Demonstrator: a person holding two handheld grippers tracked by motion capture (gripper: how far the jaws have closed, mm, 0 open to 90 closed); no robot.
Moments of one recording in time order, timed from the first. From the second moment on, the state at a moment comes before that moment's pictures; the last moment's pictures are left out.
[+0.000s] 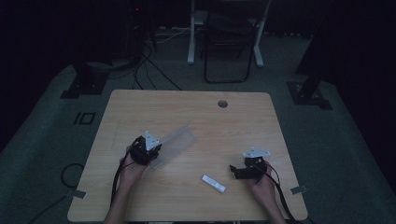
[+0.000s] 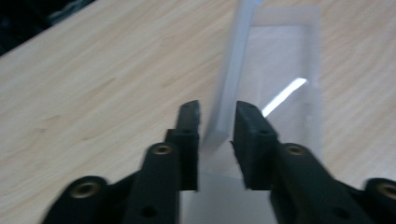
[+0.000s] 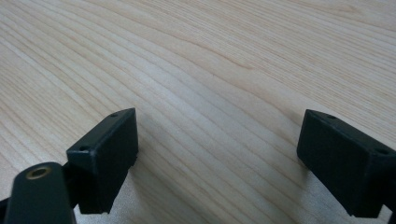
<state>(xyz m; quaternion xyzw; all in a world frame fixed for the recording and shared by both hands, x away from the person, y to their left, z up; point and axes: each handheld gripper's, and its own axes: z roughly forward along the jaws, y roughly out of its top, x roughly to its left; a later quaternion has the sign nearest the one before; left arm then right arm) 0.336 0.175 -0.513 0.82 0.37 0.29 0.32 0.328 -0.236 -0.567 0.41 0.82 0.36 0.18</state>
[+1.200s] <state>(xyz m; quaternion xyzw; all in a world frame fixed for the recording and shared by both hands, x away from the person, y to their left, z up) 0.300 0.145 -0.461 0.81 0.31 0.28 0.41 0.327 -0.235 -0.567 0.41 0.82 0.36 0.18</state>
